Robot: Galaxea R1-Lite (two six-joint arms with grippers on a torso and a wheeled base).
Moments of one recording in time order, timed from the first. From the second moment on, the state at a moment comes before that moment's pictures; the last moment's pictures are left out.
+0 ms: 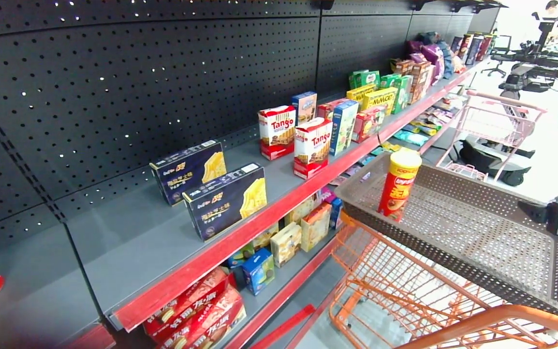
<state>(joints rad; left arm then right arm) 0.00 0.01 0.00 0.00 -0.03 0.04 -0.21 1.47 -0.59 -0.67 -0.03 -0.14</state>
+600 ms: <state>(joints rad) 0.00 0.01 0.00 0.00 -0.03 0.03 -0.11 1.67 -0.60 -0.80 0.22 -0.18</state>
